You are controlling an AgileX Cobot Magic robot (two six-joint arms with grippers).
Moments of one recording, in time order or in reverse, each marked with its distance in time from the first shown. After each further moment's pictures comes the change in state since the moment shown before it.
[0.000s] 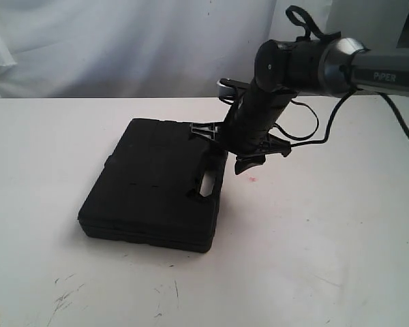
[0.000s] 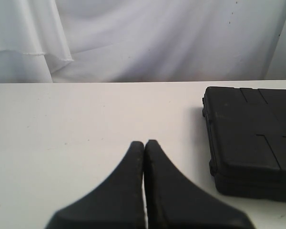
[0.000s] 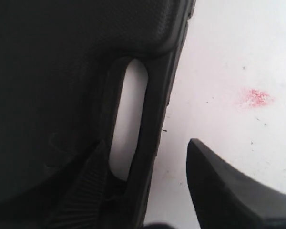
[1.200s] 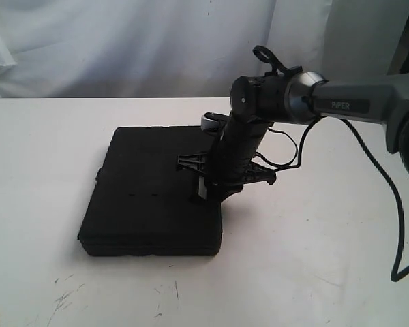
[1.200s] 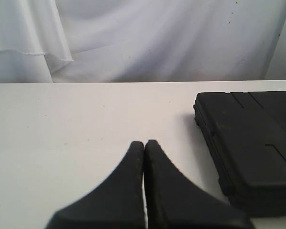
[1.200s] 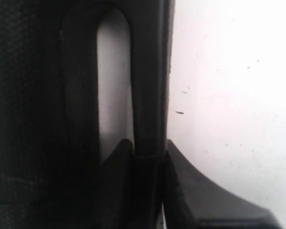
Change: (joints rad) left arm 0.000 0.000 0.000 0.000 0.000 0.000; right arm 0.058 0.103 -0.009 -0.005 0.021 0.051
